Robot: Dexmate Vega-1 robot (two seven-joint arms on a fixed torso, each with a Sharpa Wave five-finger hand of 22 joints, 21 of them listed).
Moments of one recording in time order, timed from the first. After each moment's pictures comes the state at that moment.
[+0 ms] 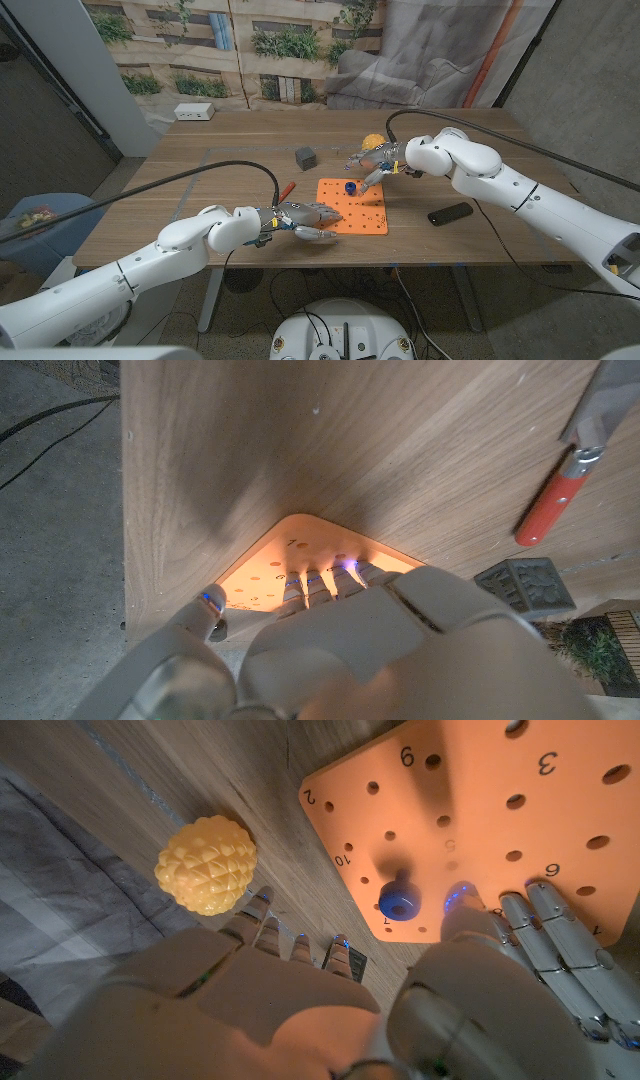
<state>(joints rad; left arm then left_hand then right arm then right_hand) 0.96 1.00 0.66 -2.04 0.61 0.00 -0.38 0.01 0.07 0.65 0.13 0.19 0.03 -0.06 0.18 0.17 -0.03 -0.07 0.18 0.17 -0.08 -0.04 0.17 0.16 -0.09 -0.04 0.19 0.17 -0.53 -0.81 -0.79 -1.90 -0.81 -0.02 0.72 0.52 -0.03 0.34 -0.17 0.21 -0.04 -0.14 0.21 0.20 -0.16 0.04 0.20 0.20 -0.17 0.13 0.22 0.23 0.10 0.09 0.19 0.17</state>
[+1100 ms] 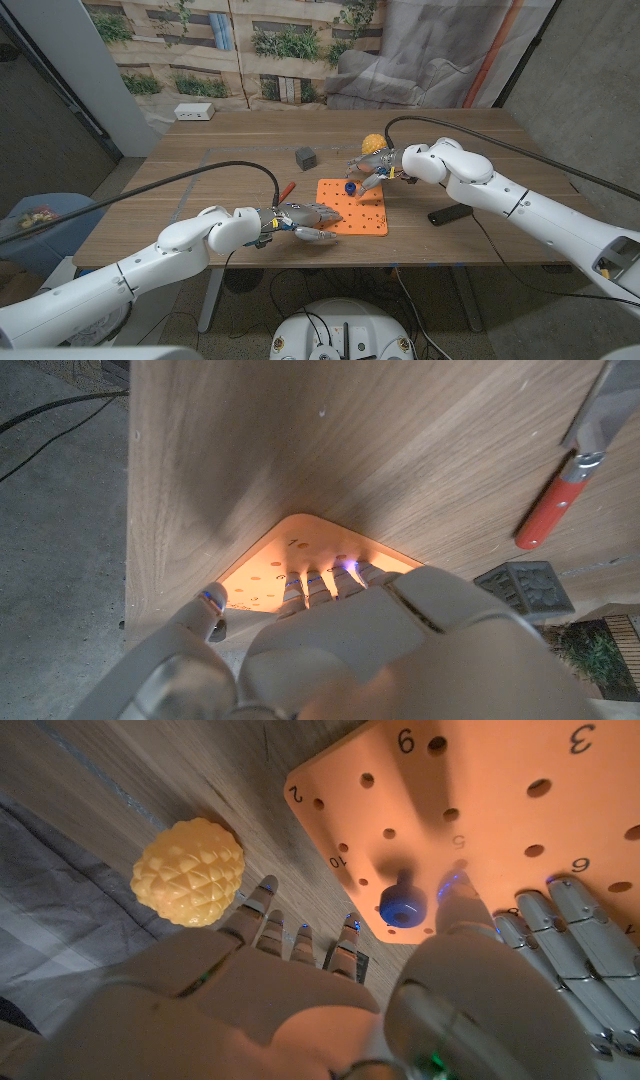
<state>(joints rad) 0.96 0.99 0.66 -2.05 0.61 0.02 -0.39 0.02 0.08 0.66 0.12 0.19 0.03 -0.06 0.18 0.17 -0.03 -0.07 0.18 0.17 -0.07 -0.04 0.17 0.16 -0.10 -0.04 0.19 0.16 -0.54 -0.78 -0.81 -1.83 -0.79 -0.03 0.62 0.61 -0.02 0.36 -0.17 0.20 0.18 -0.19 0.31 0.21 -0.08 0.02 0.21 0.20 -0.09 0.10 0.24 0.23 0.20 0.07 0.20 0.17</state>
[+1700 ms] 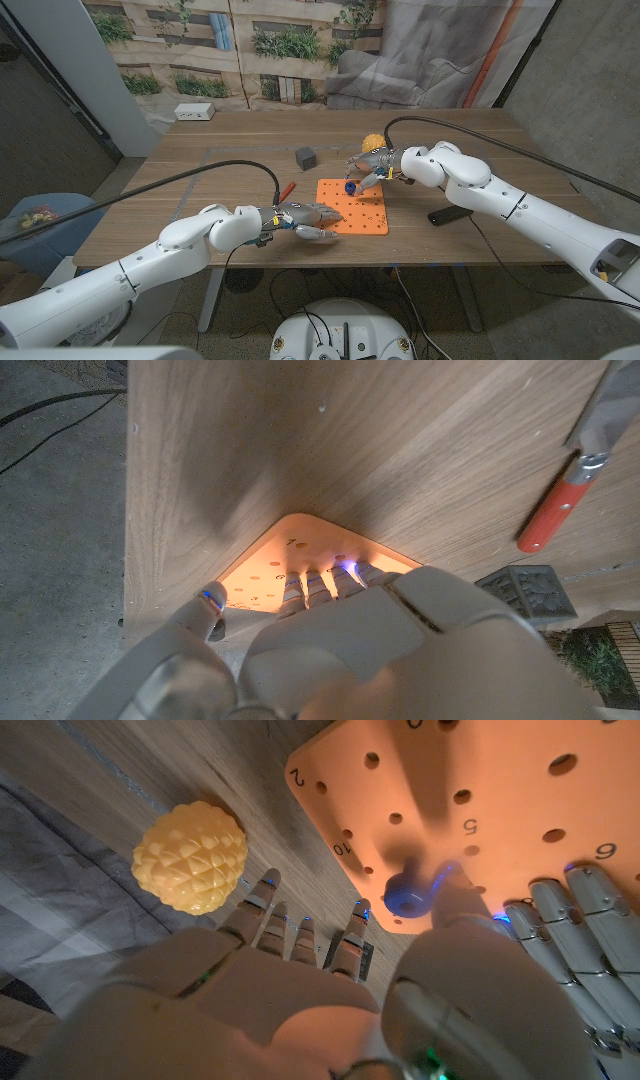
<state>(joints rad) 0.95 0.99 0.67 -2.04 0.59 0.02 -0.41 0.02 0.07 0.67 0.11 0.19 0.03 -0.06 0.18 0.17 -0.02 -0.07 0.18 0.17 -0.07 -0.03 0.17 0.16 -0.09 -0.04 0.19 0.17 -0.55 -0.77 -0.82 -1.82 -0.82 -0.03 0.55 0.66 -0.03 0.38 -0.18 0.19 0.31 -0.22 0.37 0.22 -0.02 0.00 0.22 0.20 -0.04 0.09 0.26 0.23 0.26 0.06 0.20 0.17</state>
